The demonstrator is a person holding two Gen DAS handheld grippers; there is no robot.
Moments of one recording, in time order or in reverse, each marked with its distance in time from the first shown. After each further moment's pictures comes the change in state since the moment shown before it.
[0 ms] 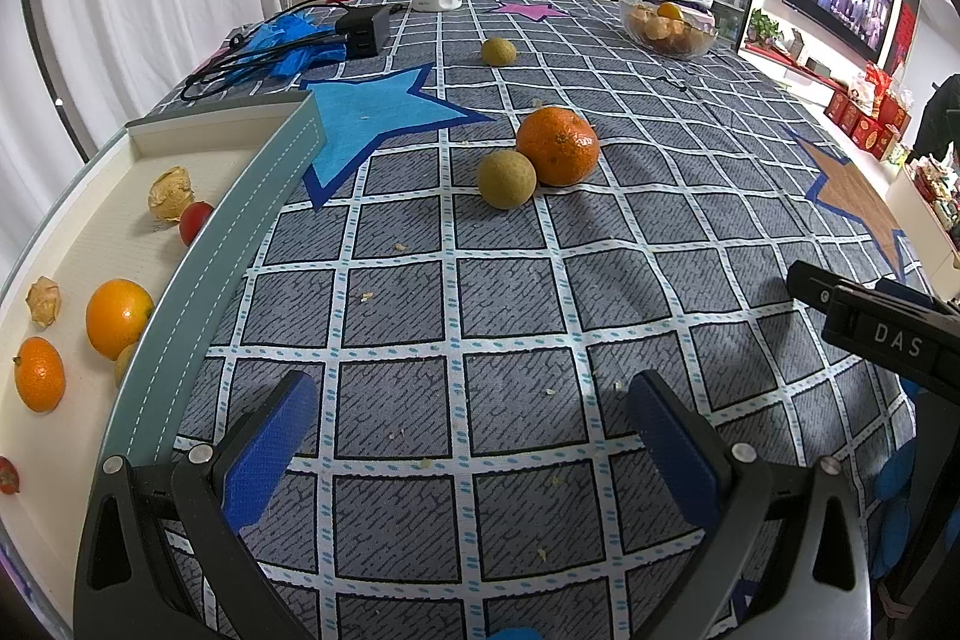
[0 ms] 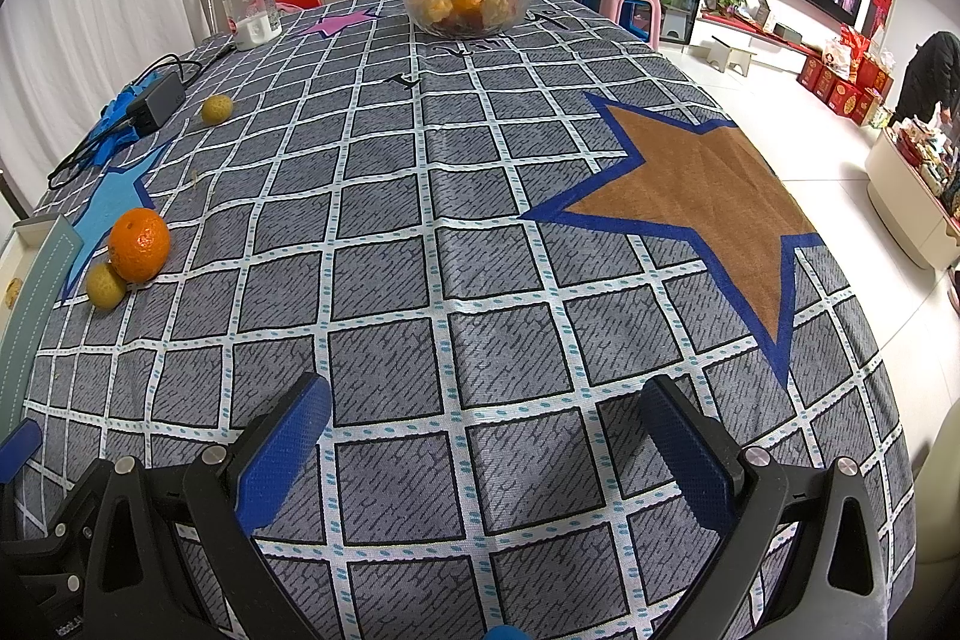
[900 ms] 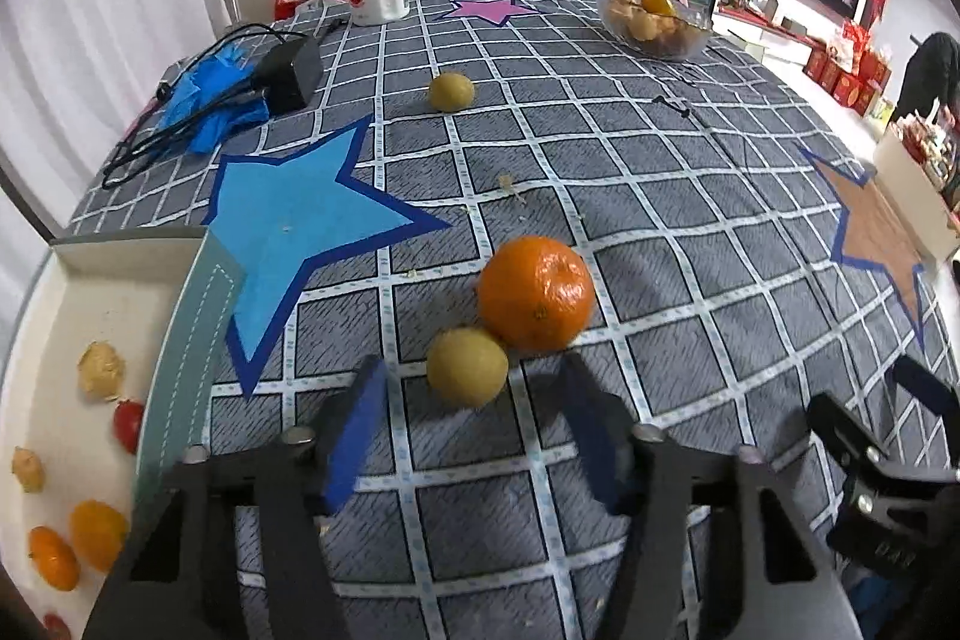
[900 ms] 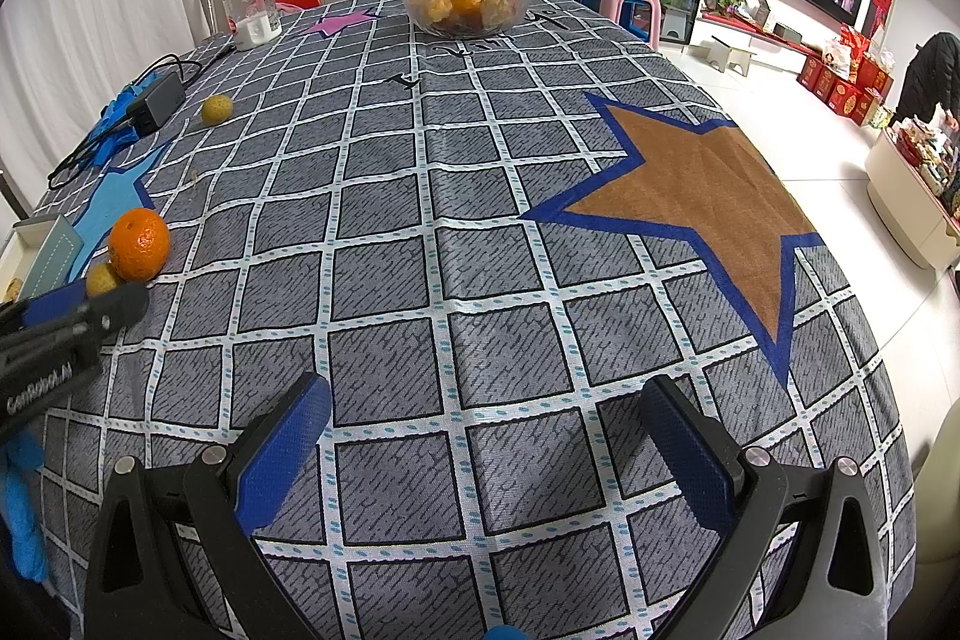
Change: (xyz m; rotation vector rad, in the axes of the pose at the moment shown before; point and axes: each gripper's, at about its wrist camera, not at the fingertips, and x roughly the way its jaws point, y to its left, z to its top) left arm 0.043 -0.012 0.077 0.096 0.050 -0.039; right arm 0.000 0.000 0.000 0.001 0.000 0.000
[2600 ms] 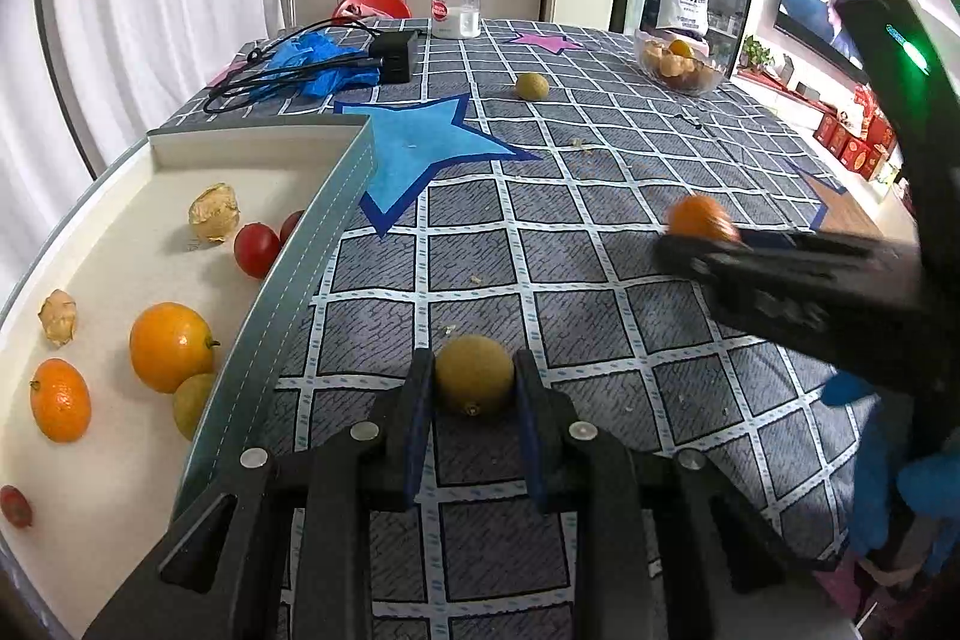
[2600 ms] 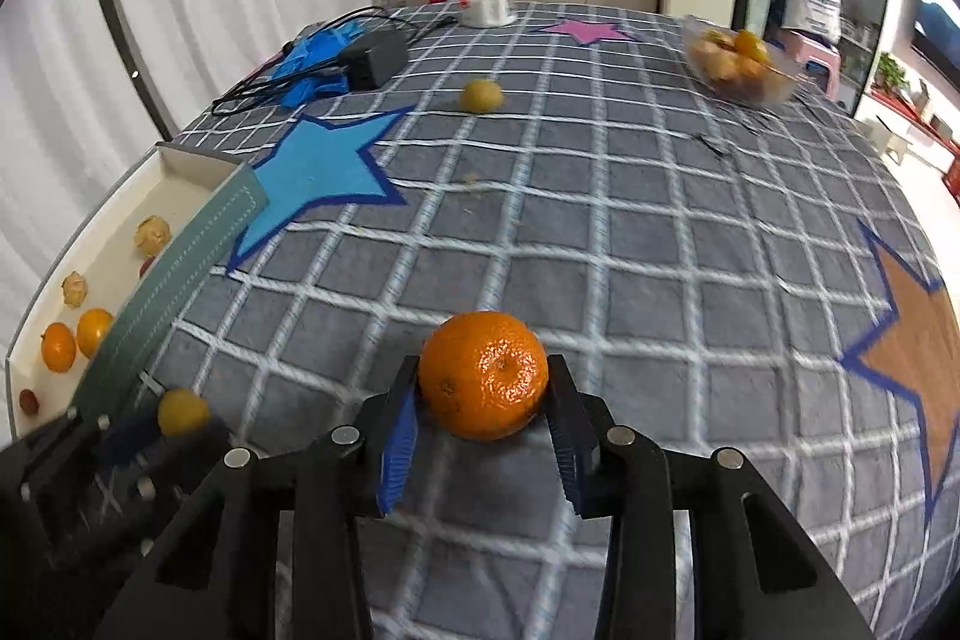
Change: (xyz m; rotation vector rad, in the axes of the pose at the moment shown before) left arm -0.051 0.041 -0.083 -0.110 -0.120 0.009; right arm 0.002 0.100 0.016 -0.263 -0.019 0.301
